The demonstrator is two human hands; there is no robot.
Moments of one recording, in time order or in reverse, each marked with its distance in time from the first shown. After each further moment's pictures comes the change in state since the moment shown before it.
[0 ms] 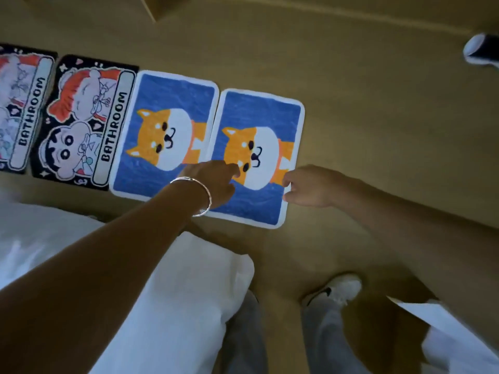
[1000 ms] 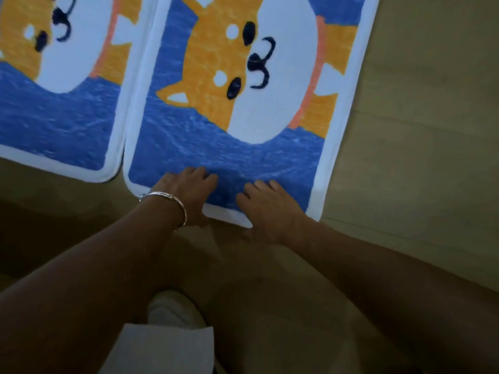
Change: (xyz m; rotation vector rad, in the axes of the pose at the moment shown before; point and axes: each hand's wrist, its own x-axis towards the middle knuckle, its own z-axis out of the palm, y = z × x) left_hand 0.286 -0.065 0.413 0.303 -0.182 0.004; right_hand 0.367 0.107 0.366 -0.372 0.268 -0.425
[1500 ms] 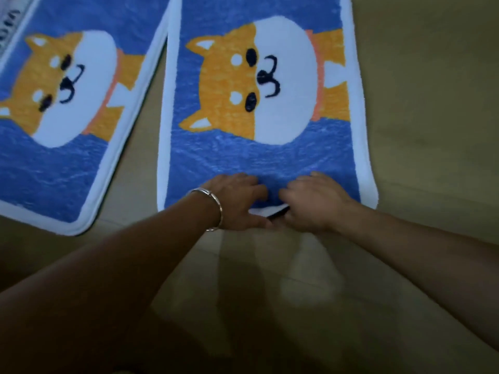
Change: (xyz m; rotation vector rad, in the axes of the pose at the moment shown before) left_hand 0.091 0.045 -0.072 -0.078 0.307 0.248; right_hand -0.001 0.137 -0.043 -0.106 0.075 0.091
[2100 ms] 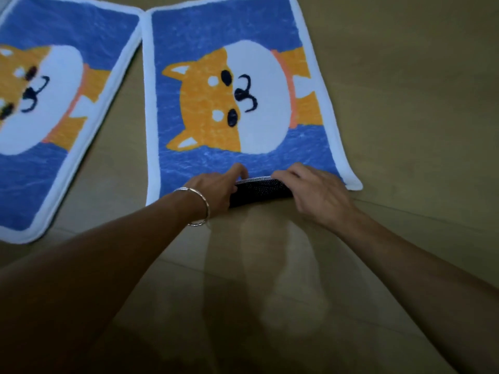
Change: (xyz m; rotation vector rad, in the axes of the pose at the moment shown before) left_hand 0.041 0.040 -0.030 -0.208 0.112 -0.266; right_hand -0.052 0.080 0.011 0.107 0.396 0.137
